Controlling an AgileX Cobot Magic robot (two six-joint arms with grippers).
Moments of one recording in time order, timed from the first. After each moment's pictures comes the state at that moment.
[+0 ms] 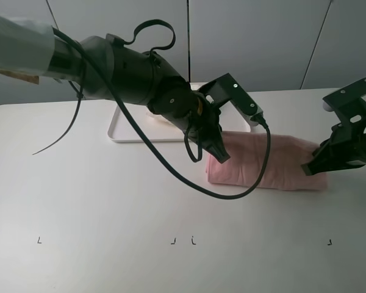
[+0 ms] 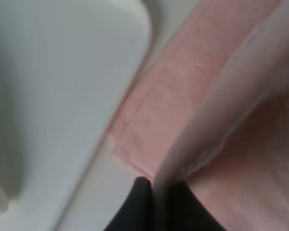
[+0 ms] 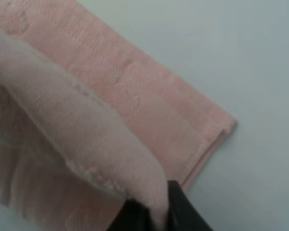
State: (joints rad) left arm -0.82 2.12 -1.44 0.25 0.32 0.08; right arm 0.09 1.51 -0.47 0.06 0.04 -0.40
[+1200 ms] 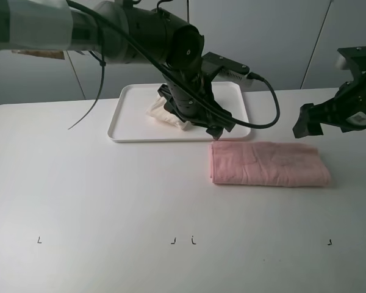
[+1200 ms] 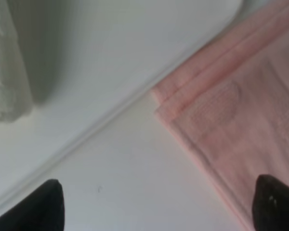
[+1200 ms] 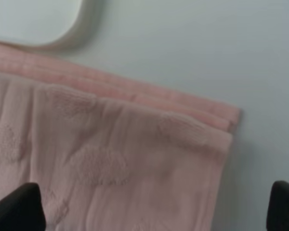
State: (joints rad) left arm -0.79 2.22 -1.78 0.15 0.80 -0.20; right arm 0.04 1.51 -0.79 0.18 0.49 -0.24
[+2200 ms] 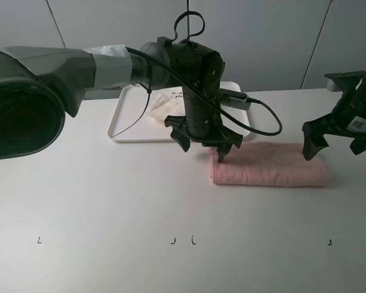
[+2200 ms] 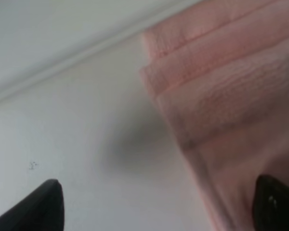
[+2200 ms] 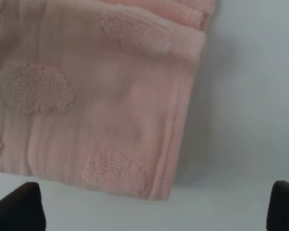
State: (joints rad) left arm -0.79 2.48 -2.07 0.05 1.08 -0.36; right arm 0.03 1.72 -0.97 -0.01 0.81 -0.04
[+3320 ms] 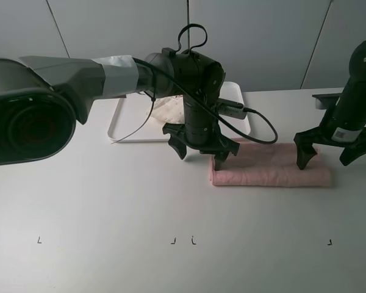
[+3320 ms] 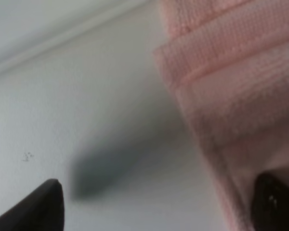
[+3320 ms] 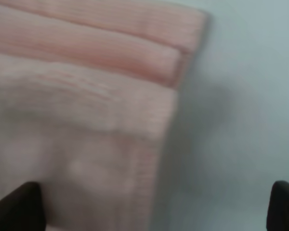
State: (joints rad) left arm -0.79 2.52 -2.08 0.06 1.12 -0.38; right arm -0.04 1.98 -1.10 -0.01 0.81 -0.04
